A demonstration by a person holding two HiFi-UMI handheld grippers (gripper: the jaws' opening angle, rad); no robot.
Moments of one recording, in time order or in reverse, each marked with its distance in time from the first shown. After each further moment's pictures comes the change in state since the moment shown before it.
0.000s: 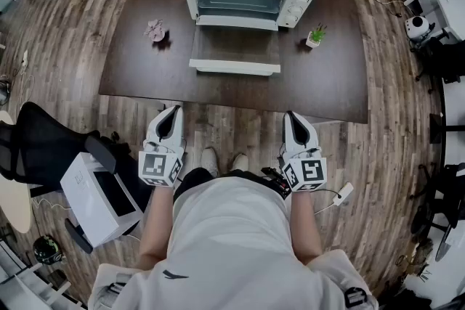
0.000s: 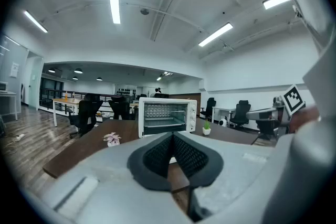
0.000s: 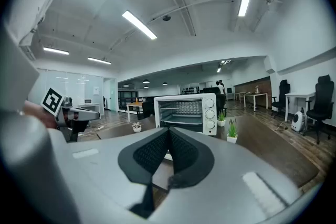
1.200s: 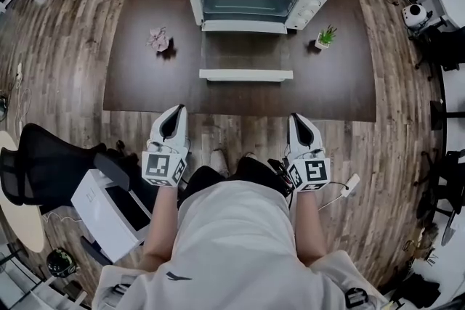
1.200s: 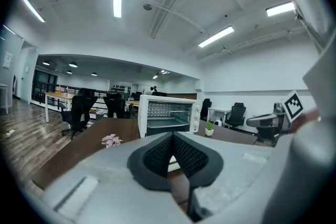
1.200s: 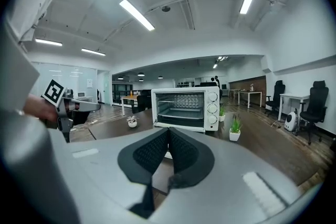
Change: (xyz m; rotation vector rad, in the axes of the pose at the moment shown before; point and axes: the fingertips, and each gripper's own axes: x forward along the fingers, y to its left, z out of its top) left arm 0.033 0.059 0.002 -0.033 0.012 -0.073; right arm 0.046 0.020 -0.014 -0.015 0.074 -0.068
